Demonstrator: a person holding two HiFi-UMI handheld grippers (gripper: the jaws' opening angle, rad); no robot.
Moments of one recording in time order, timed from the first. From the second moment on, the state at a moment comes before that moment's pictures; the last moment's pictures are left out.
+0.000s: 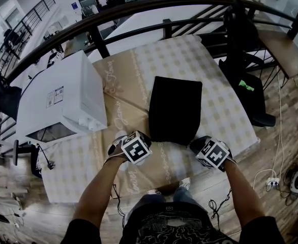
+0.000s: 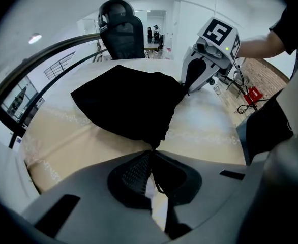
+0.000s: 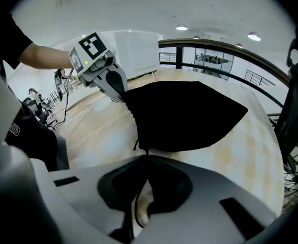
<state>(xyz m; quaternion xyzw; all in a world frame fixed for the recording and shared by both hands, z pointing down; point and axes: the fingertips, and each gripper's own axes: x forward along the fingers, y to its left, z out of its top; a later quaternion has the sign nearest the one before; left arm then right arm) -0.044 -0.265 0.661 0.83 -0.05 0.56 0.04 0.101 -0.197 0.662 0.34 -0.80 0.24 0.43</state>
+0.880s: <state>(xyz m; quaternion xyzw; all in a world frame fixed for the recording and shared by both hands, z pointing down) -0.043 -0.304 0.584 0.85 -0.20 0.48 0.00 0.116 -0.239 0.583 0.41 -0.81 0.15 0.39</state>
